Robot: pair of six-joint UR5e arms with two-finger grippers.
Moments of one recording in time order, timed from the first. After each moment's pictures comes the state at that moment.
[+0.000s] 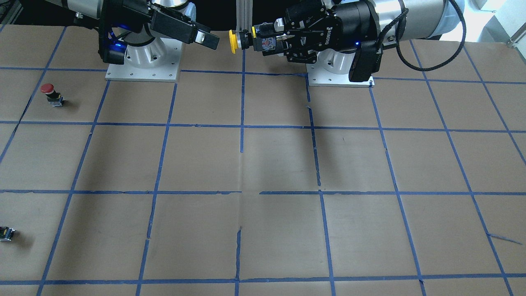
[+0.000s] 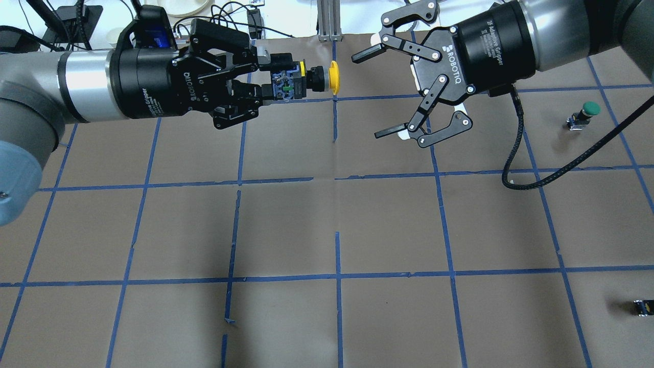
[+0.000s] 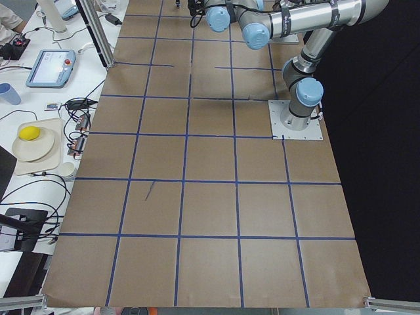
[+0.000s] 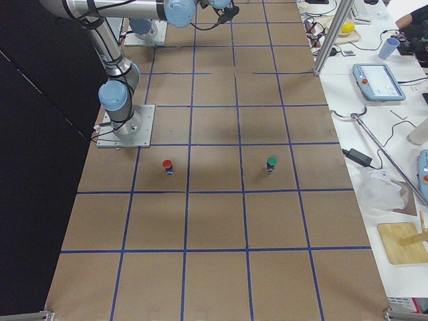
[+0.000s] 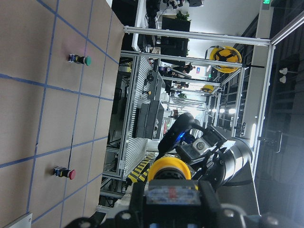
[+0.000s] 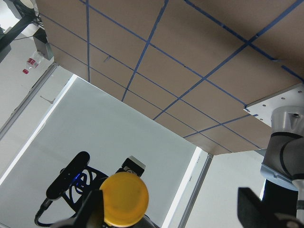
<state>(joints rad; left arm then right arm) -1.41 -1.40 -1.90 -1.64 0.14 0.09 1.47 -1.70 1.68 -1.27 -0.47 0.72</state>
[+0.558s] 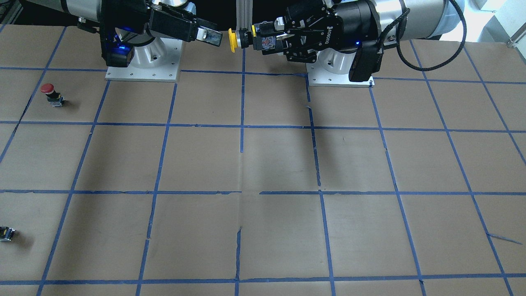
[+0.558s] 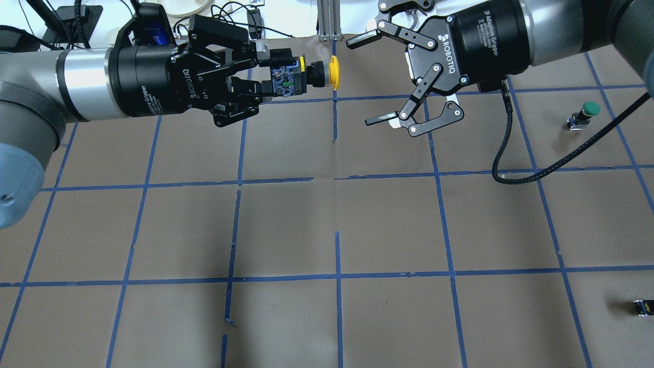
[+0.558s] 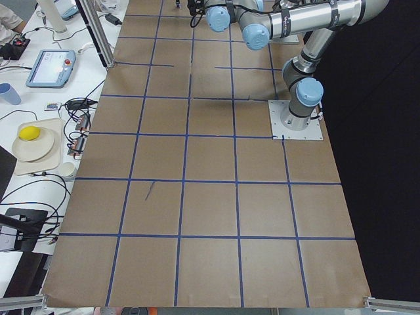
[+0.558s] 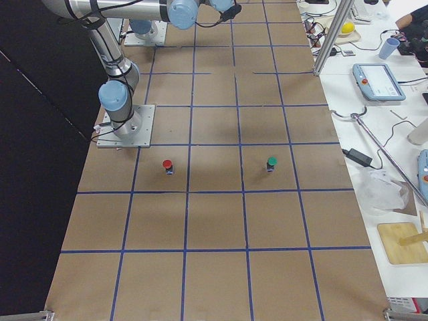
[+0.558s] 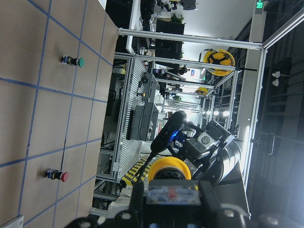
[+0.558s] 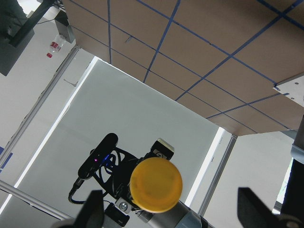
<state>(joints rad) -1.41 -1.40 -1.90 -1.62 0.13 0.07 1.47 -1.68 1.68 -1.28 -0.35 0.73</state>
